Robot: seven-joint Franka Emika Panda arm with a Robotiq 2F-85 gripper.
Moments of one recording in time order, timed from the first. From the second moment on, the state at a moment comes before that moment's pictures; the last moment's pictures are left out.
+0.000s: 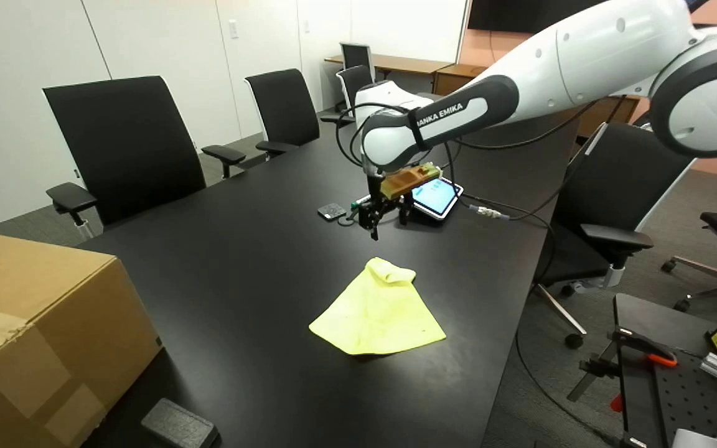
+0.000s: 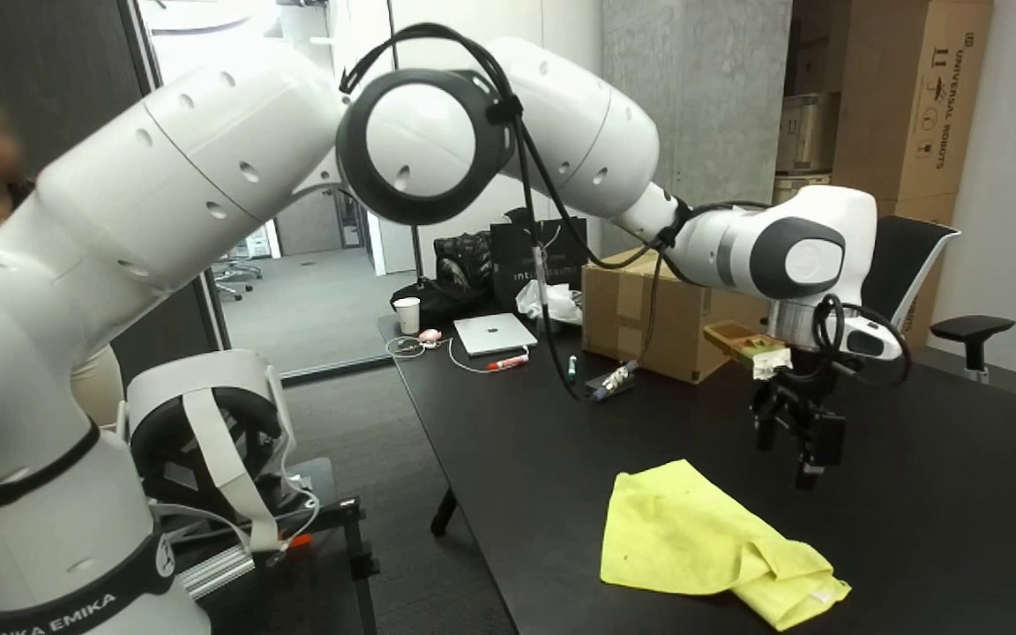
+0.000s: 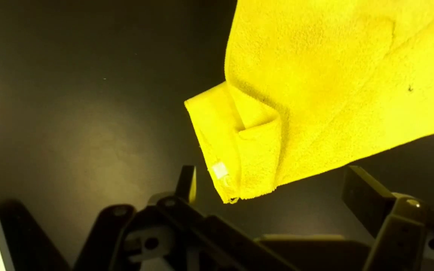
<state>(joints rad) -0.04 0.98 -0.10 -1.11 0.00 1.95 0.29</state>
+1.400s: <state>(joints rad) -0.04 0.42 0.00 -2.17 -0.37 2.40 -0.43</state>
